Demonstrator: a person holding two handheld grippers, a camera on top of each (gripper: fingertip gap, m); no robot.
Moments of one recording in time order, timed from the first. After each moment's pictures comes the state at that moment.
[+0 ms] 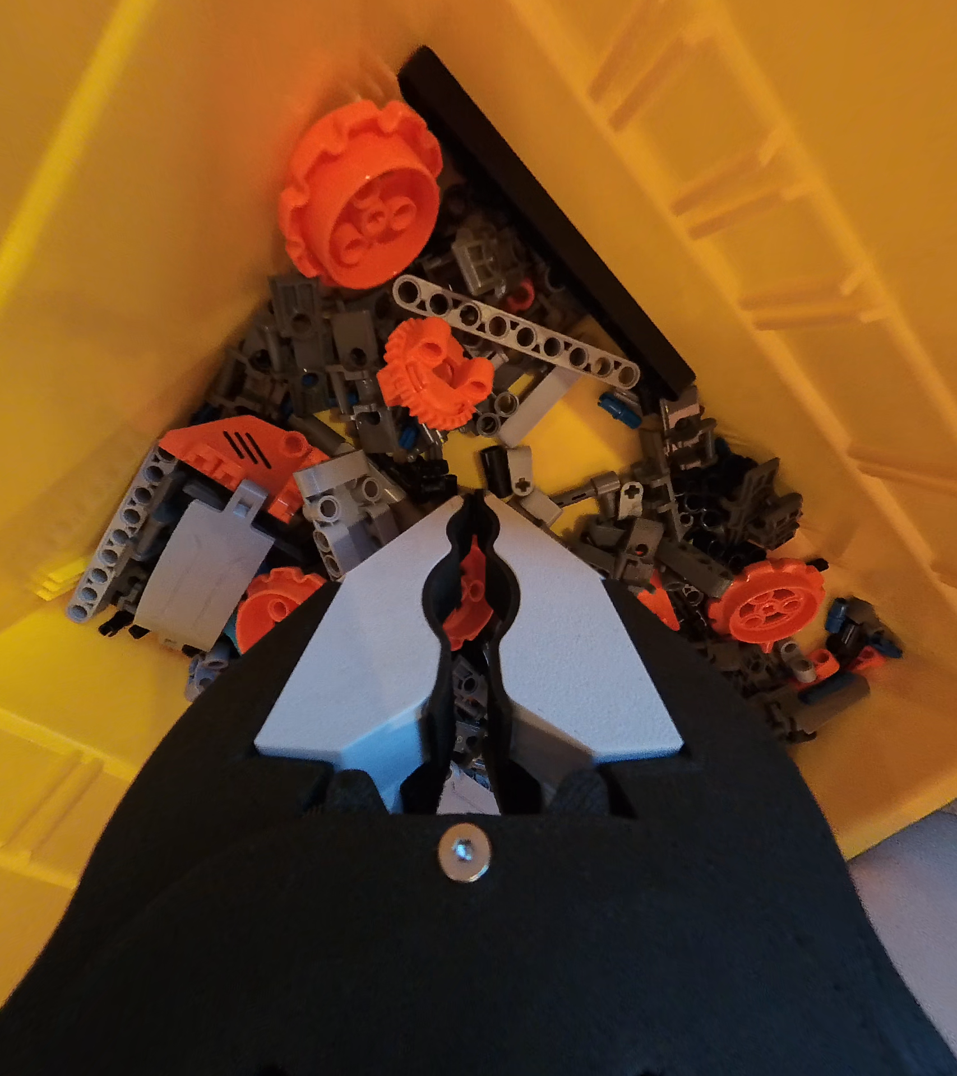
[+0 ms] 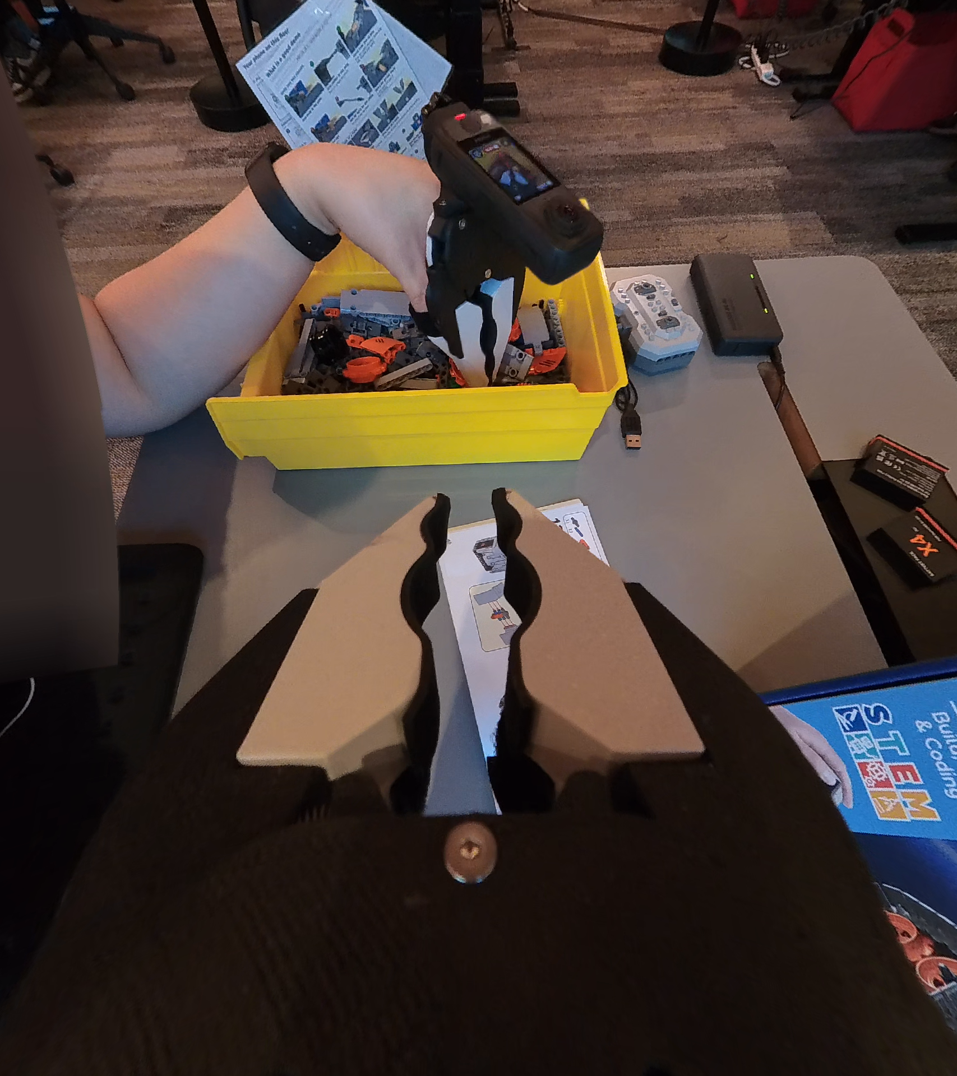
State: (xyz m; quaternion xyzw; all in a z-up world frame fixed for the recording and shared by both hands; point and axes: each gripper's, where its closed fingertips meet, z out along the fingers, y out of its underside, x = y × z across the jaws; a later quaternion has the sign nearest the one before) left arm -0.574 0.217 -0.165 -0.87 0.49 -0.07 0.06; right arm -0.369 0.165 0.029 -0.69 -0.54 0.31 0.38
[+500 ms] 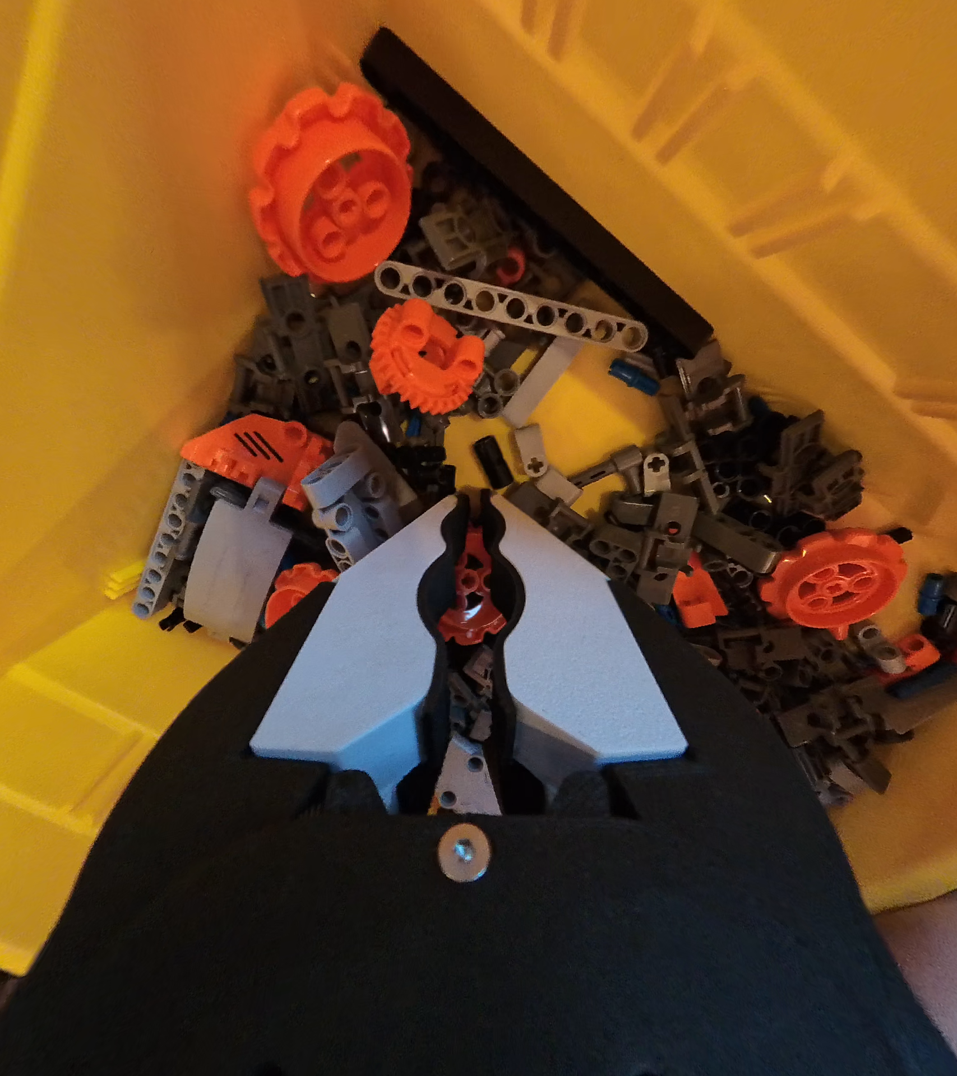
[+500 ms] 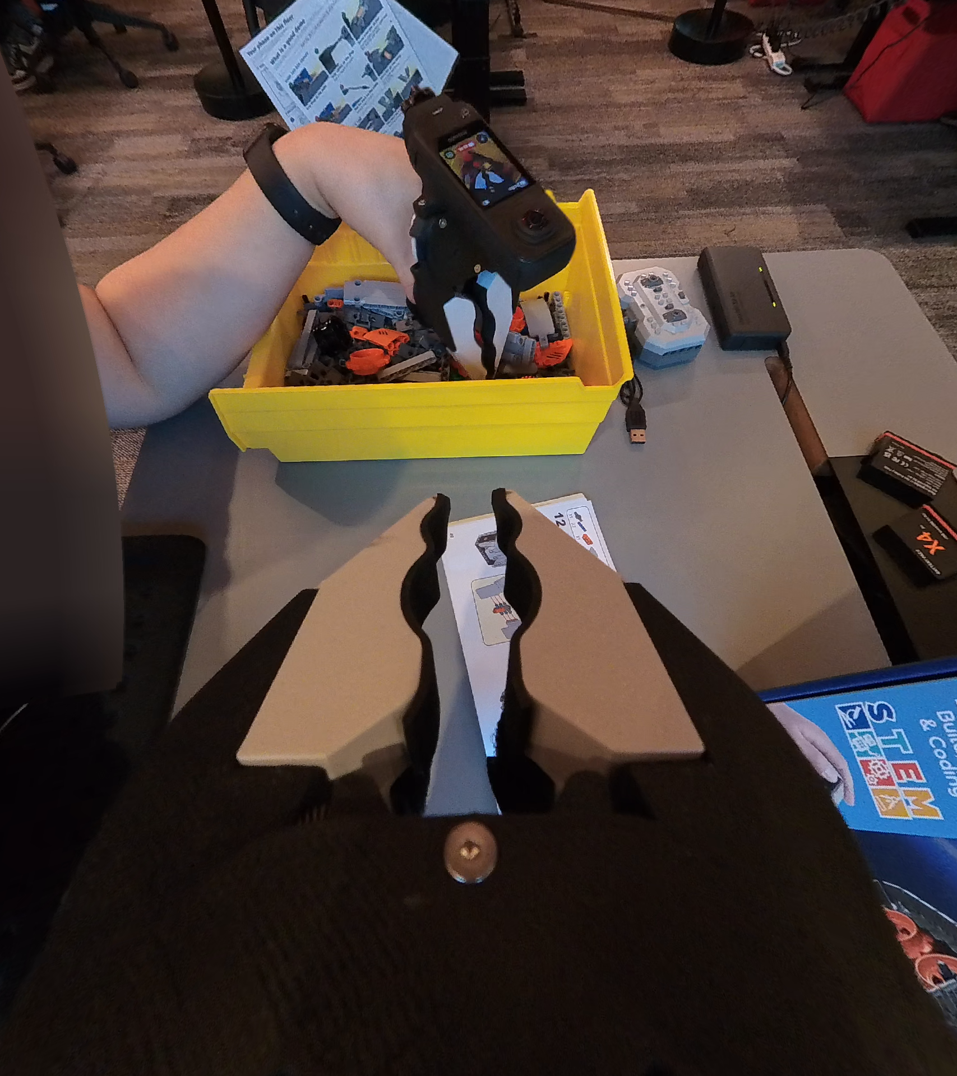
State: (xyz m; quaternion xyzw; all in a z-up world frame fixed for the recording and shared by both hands) left arm -0.582 0.220 -0.166 -0.83 0.54 -0.02 0.09; right arm -0.368 0.164 0.027 -0.69 -0.54 0.31 0.38
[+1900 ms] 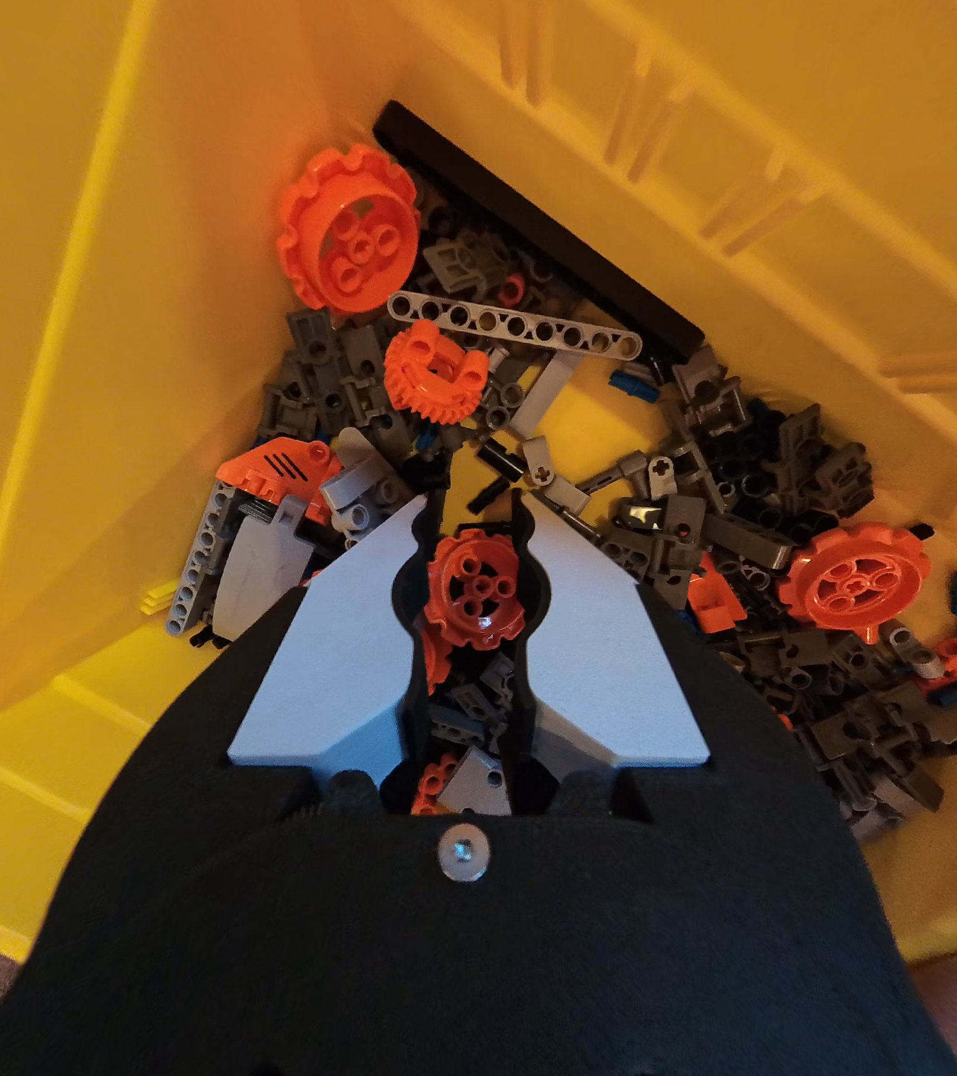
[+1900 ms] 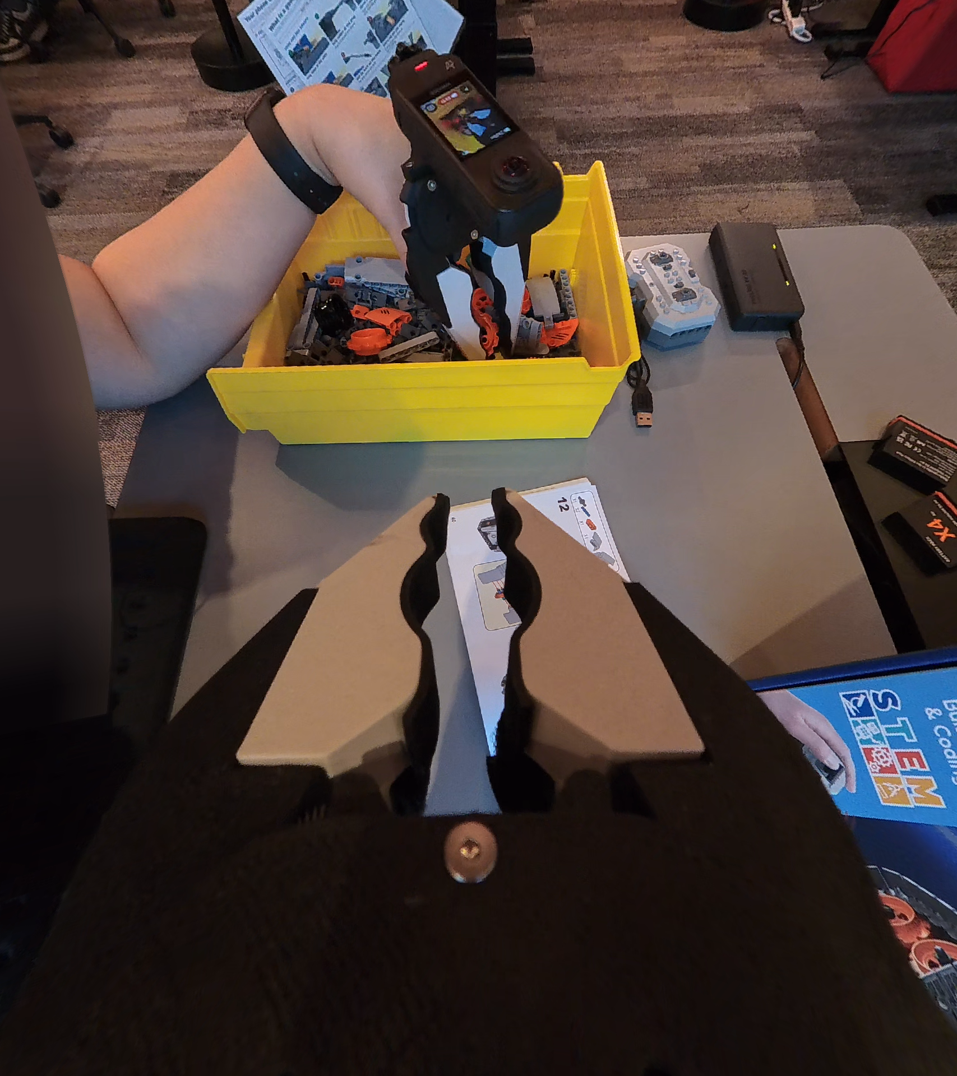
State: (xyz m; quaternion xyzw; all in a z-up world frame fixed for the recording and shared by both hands) left arm -0.577 0.225 -0.160 -0.81 0.56 -0.03 0.14; right arm -0.365 0.163 0.021 -0.69 -0.55 0.30 0.36
